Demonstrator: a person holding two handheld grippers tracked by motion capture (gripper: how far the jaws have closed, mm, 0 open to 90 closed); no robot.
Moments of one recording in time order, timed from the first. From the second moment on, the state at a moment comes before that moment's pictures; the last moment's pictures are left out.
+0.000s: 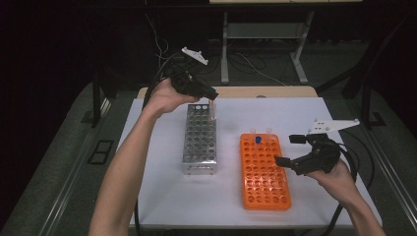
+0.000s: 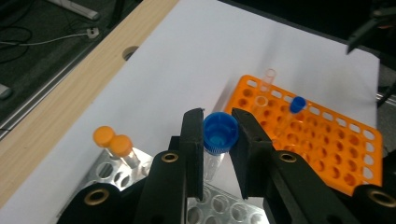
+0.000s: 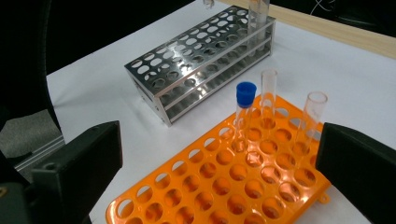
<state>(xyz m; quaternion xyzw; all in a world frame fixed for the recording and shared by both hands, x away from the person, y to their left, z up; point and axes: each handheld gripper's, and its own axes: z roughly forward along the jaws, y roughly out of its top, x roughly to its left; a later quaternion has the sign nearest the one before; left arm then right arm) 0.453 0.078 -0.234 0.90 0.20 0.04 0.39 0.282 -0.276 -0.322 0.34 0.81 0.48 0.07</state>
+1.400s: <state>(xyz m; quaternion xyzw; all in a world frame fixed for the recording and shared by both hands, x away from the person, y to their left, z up) 0.502 0.076 -0.327 0.89 0.26 0.05 0.37 0.270 -0.306 -0.352 0.37 0.79 0.48 0.06</state>
